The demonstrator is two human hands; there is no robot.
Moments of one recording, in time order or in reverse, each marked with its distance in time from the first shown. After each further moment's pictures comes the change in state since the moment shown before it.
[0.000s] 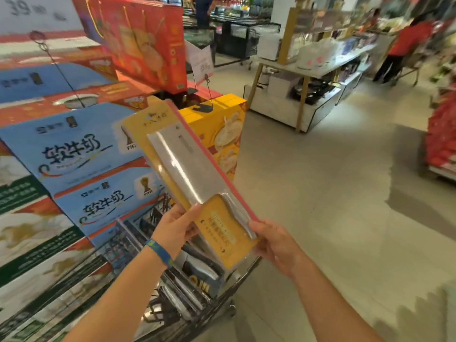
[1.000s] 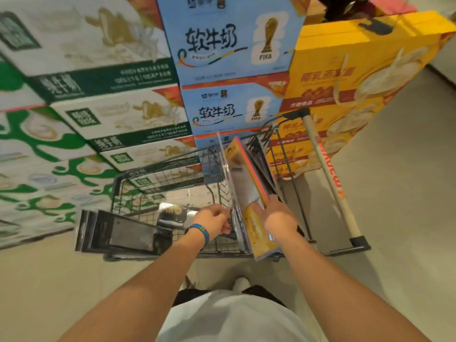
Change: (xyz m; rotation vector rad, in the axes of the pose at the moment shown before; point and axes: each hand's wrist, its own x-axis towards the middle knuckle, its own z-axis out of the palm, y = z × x) left_hand -0.083 -0.133 -0.115 0.426 0.636 -0.503; right_hand 0.101 0.140 0.148 -1.454 -0.217 0.082
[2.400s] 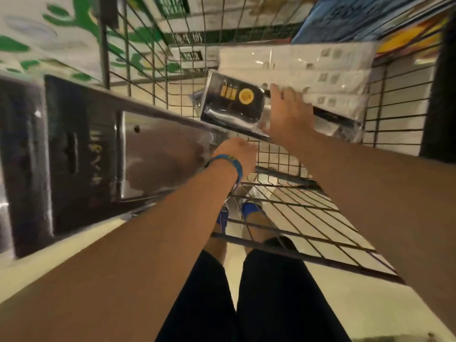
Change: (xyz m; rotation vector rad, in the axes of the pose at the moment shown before) left_hand 0.214 -0.281 -0.098 0.086 -0.172 -0.419; right_hand 0.180 -0.167 0.370 -0.535 -0.035 -0.364
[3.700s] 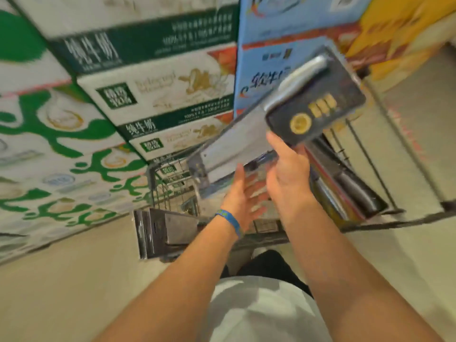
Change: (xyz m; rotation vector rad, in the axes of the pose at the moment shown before) left_hand -0.290 0.143 -0.012 -0.800 -0.391 0.212; right_hand -0.240 0.020 -0.326 2.282 0.749 0.275
